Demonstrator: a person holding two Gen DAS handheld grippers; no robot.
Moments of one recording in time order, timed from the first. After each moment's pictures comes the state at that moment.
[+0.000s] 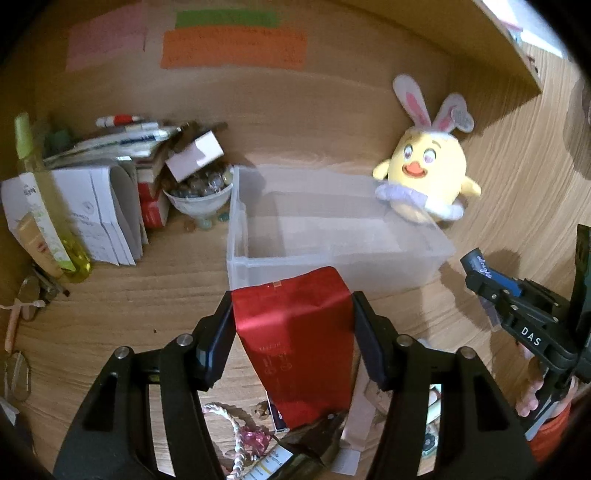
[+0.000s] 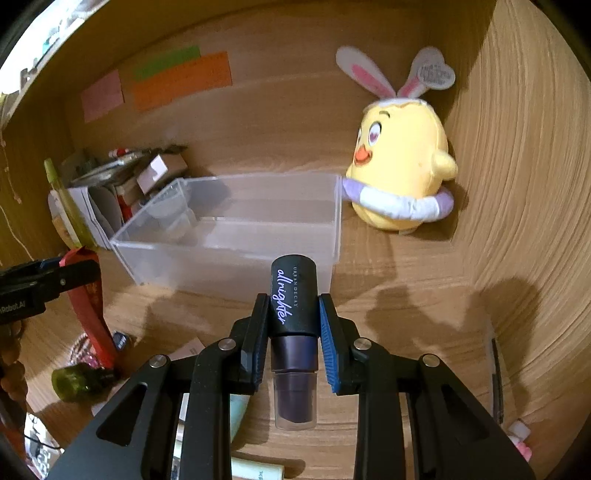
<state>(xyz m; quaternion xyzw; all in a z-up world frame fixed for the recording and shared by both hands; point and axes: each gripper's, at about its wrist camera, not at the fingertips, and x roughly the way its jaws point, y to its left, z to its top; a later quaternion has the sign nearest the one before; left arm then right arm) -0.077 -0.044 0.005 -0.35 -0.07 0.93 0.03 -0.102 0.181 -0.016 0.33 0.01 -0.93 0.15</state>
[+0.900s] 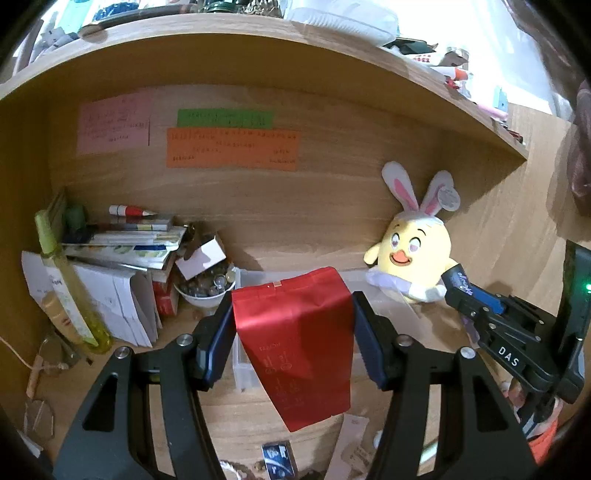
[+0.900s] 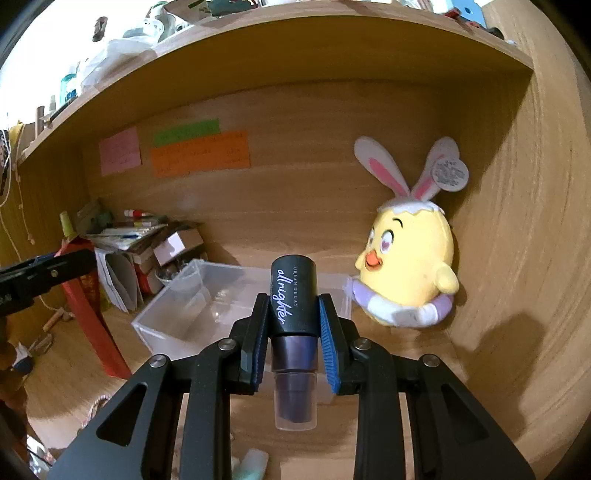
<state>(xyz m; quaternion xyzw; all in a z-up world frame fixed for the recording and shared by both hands) -0.085 -0.042 0.083 -0.25 -0.06 0.97 0.02 -0.122 0.167 0.051 0.23 0.02 -0.96 0.17</state>
